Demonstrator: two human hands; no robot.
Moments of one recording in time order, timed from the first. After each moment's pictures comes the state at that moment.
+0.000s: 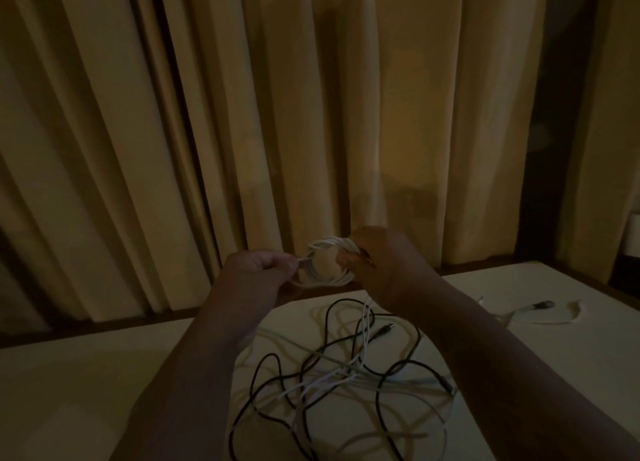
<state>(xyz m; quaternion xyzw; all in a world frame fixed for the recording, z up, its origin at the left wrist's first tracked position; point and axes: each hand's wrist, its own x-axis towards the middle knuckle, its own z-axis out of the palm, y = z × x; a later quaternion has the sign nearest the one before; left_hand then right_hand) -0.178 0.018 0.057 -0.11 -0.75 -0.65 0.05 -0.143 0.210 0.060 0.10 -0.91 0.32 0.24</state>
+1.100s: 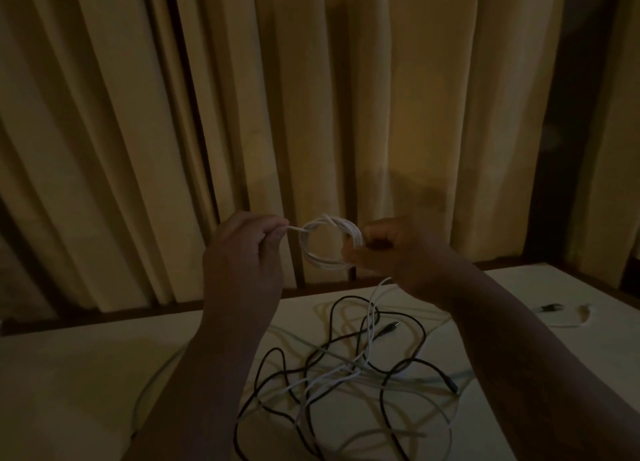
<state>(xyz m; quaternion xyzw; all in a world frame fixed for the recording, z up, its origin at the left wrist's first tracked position) -0.178 0.010 0.058 -0.25 -0.75 -0.33 0.51 -0.139 0.226 0.067 0.14 -0.84 0.50 0.16</state>
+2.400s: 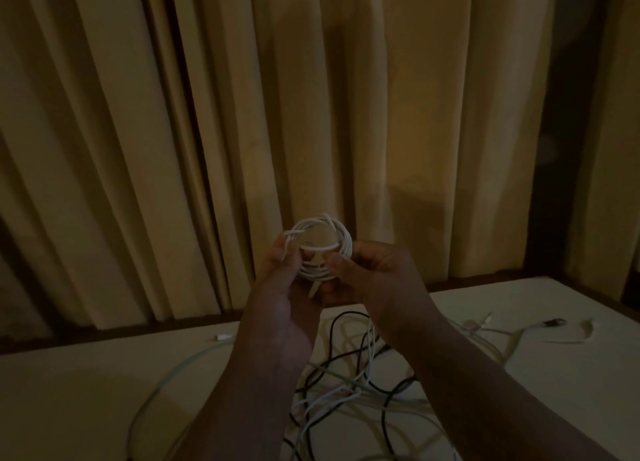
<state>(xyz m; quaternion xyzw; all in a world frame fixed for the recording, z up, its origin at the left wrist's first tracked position) -0.163 0.051 0.051 -0.17 -0.38 -0.91 -0.05 -0.144 0.181 0.047 0.14 -0.65 0.72 0.20</state>
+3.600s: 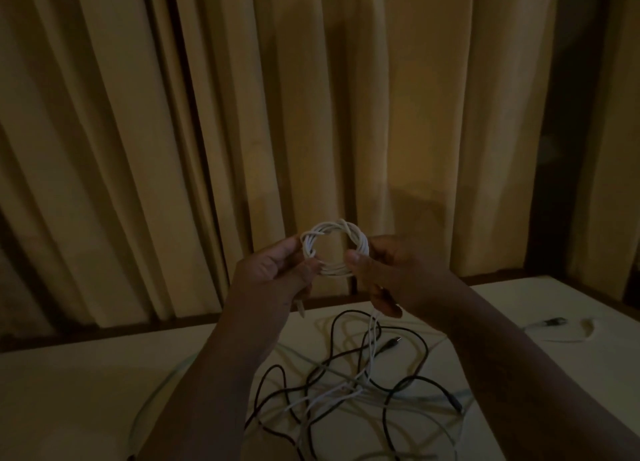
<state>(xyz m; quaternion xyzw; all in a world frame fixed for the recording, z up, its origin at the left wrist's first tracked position) -0.161 0.026 0.063 -0.27 -0.64 -0.72 0.06 -0.138 0.220 0.062 0.18 -0.78 0.58 0.13</state>
